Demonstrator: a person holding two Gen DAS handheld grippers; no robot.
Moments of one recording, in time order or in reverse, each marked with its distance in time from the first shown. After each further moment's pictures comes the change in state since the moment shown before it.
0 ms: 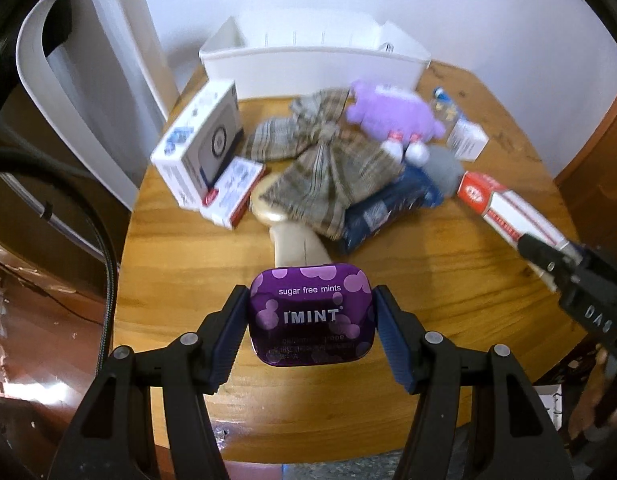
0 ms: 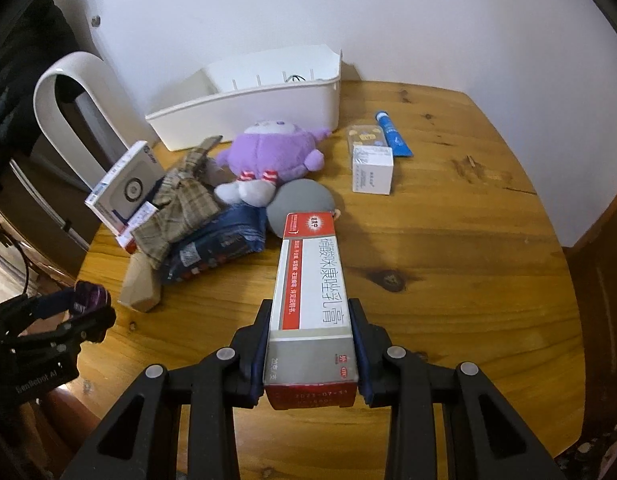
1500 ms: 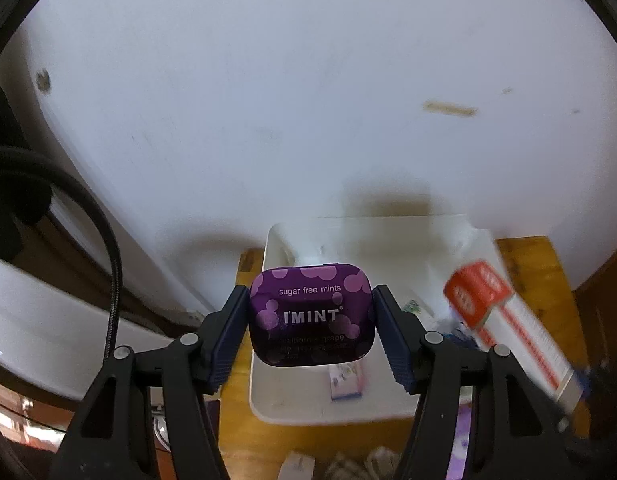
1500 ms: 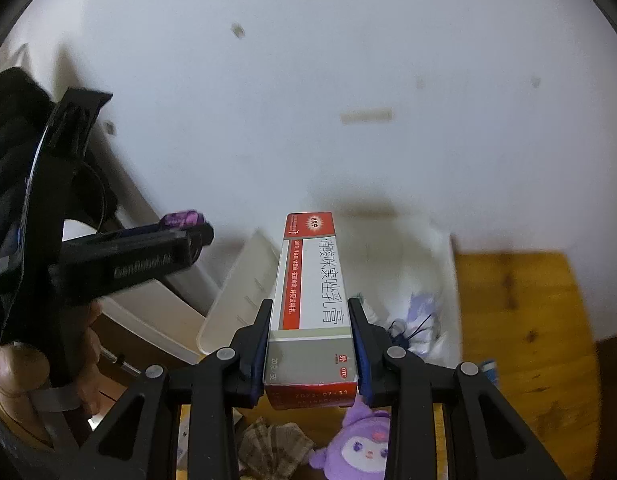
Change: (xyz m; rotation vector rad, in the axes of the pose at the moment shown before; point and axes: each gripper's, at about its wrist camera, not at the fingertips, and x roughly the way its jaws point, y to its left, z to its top) left arm 0.064 0.052 0.353 0.055 -0.199 0.113; right arm 0.077 0.061 0.278 0.017 -0.145 0.210
